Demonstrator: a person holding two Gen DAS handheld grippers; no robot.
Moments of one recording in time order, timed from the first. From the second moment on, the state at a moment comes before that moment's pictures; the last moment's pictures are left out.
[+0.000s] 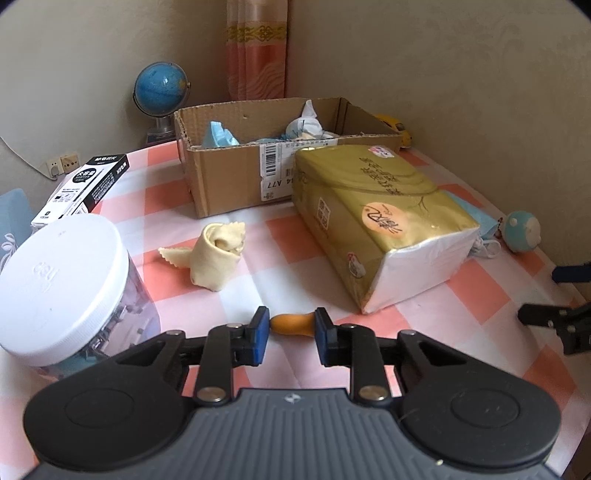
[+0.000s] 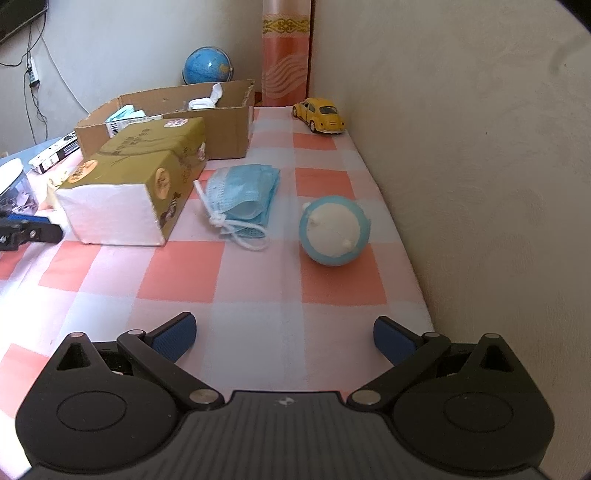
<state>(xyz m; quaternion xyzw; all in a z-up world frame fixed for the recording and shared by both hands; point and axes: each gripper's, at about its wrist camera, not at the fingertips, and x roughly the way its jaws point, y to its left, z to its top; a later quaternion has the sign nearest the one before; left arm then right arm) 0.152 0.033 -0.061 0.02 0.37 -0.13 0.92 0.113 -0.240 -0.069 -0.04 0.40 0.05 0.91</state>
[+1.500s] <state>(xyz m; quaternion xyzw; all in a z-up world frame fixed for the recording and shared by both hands) 0.146 0.023 -0.062 0.02 0.37 -0.12 0.92 0.155 -0.251 -0.056 -0.04 0.34 0.02 0.94</state>
